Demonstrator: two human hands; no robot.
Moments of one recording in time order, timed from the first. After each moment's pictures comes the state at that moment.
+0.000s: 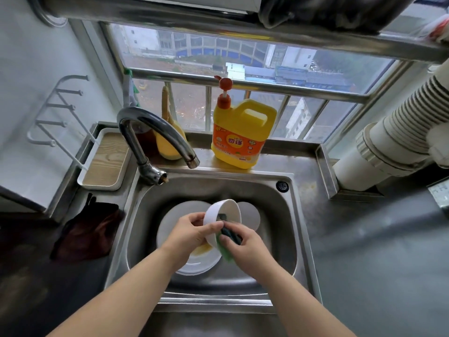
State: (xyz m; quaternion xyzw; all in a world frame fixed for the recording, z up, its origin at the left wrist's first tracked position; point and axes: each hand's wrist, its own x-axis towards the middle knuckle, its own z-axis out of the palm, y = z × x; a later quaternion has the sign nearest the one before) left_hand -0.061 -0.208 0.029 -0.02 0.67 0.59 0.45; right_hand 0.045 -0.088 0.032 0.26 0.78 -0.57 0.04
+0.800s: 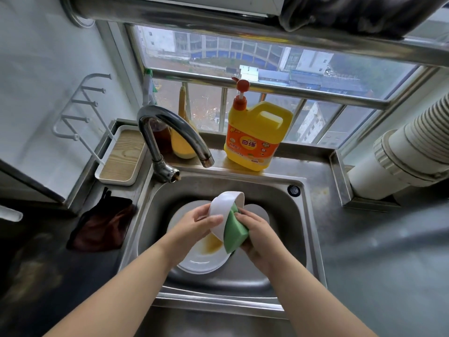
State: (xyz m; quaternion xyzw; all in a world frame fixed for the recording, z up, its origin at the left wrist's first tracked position) left_hand -0.072 -0.227 0.049 0.07 0.58 0.65 0.48; right_hand 0.018 -0.089 0.059 0.35 0.45 -0.82 0.05
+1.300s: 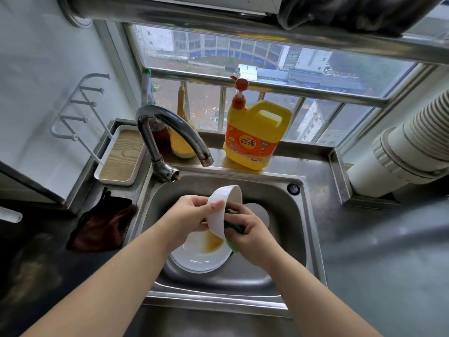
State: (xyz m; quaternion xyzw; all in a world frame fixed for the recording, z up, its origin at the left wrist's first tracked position) left_hand -0.089 -0.220 0.073 0.08 0.65 0.61 0.45; right_hand 0.022 -0.091 0.058 0.14 0.79 -0.59 0.00
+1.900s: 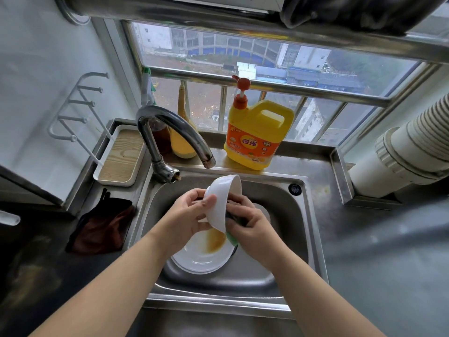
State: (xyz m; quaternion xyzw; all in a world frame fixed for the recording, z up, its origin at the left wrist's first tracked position) left_hand -0.093 -0.228 0.070 0.04 0.54 0.71 0.45; right_hand 0.009 -0.093 0.061 0.14 0.71 -0.69 -0.03
